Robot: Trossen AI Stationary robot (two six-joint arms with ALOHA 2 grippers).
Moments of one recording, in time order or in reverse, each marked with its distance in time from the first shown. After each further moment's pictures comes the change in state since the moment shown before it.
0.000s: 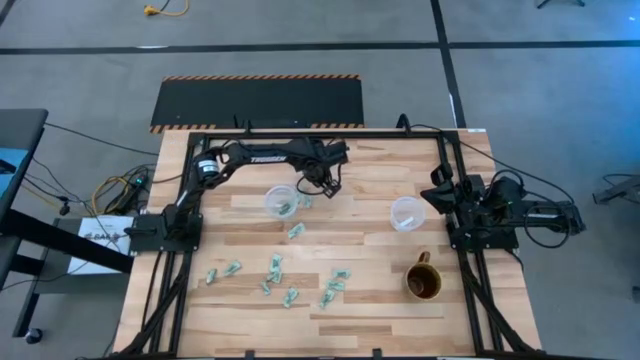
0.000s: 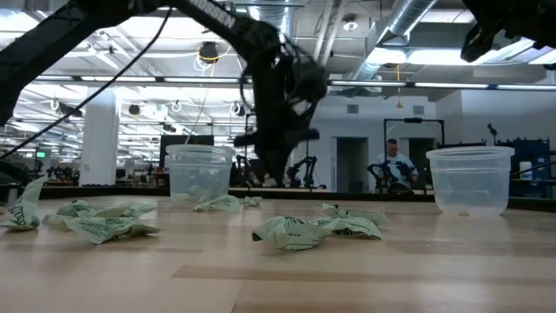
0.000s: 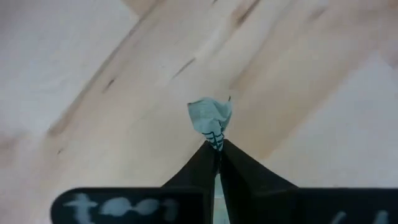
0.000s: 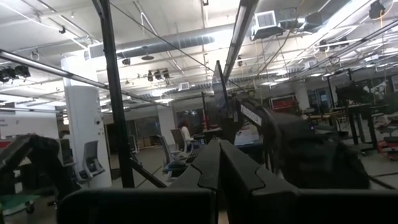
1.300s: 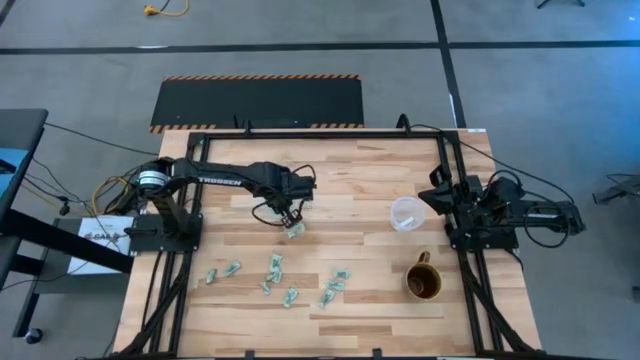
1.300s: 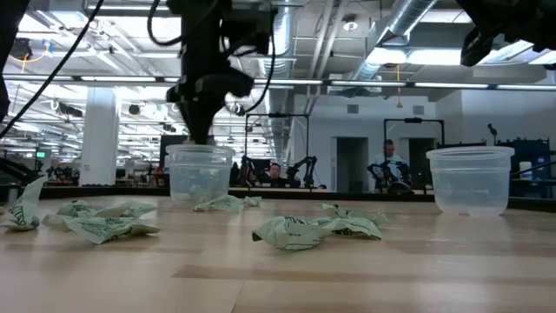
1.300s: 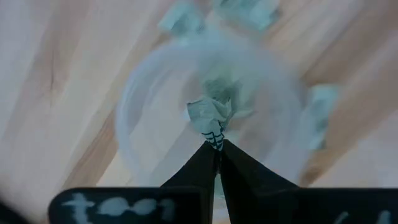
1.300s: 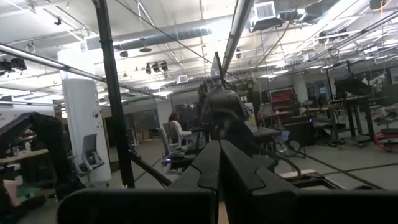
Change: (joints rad) left arm -0.198 -0.438 -0.466 -0.152 -0.041 -0.104; right arm 0.000 0.000 0.000 -0.035 0.000 0.000
